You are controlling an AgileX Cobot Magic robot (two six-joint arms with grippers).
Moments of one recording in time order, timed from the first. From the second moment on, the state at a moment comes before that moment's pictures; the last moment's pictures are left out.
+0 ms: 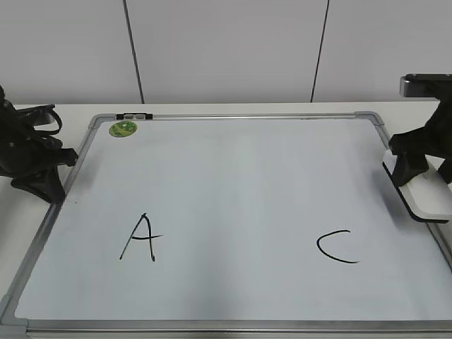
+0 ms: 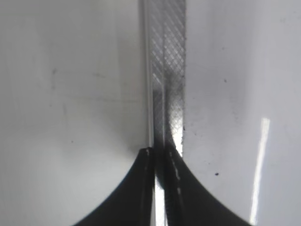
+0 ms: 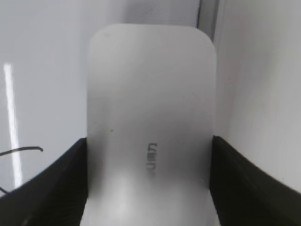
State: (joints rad) left arm -0.01 2.12 -1.41 -0.26 0.90 0.14; right arm 0.00 1.80 -1.23 0.05 0.89 -0.09
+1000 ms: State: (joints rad) left arm -0.01 2.12 -1.41 -0.26 0.90 0.14; right arm 0.00 1.89 -1.20 0.01 0.73 -0.03
